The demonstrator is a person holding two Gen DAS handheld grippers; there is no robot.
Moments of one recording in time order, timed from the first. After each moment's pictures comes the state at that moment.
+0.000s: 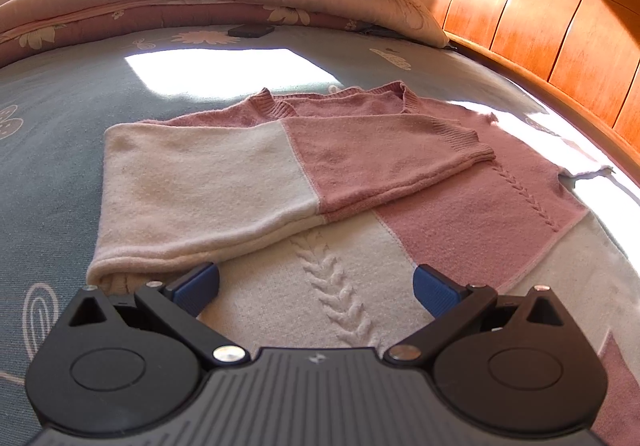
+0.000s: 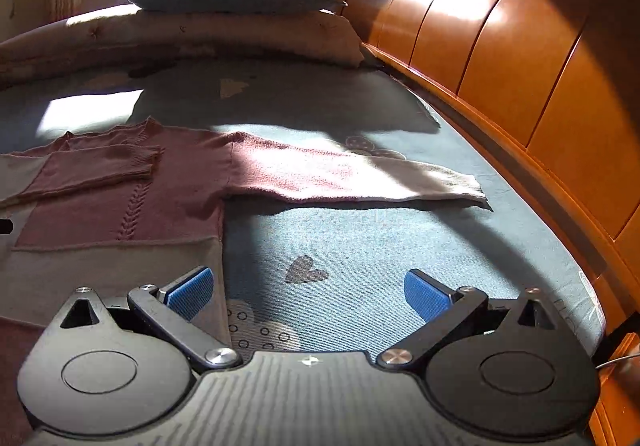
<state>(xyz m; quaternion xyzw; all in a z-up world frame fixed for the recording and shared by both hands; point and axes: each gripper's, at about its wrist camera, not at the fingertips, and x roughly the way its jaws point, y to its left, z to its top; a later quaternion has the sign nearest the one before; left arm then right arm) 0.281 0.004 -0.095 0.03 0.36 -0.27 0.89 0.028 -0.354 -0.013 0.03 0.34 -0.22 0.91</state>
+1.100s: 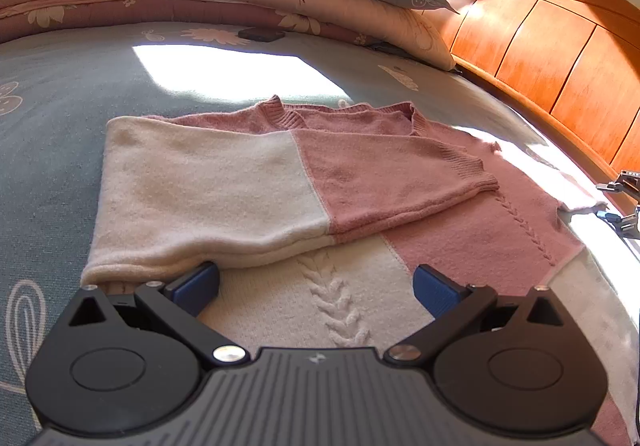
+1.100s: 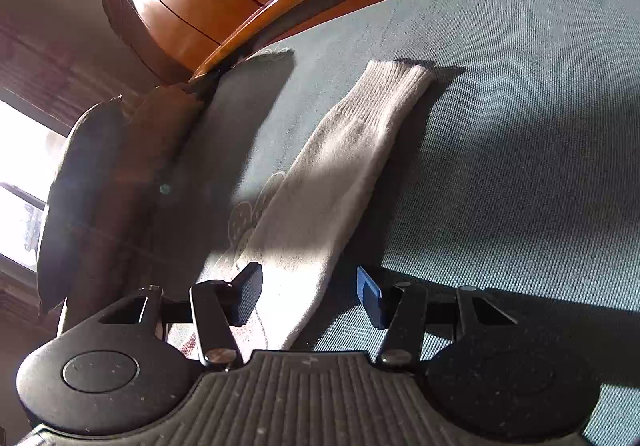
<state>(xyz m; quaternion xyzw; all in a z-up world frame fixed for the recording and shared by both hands) 0.295 0.011 -0.099 -0.02 0.36 -0.28 0.89 0.097 -0.629 -0.121 0.53 0.18 -0.26 0.78</state>
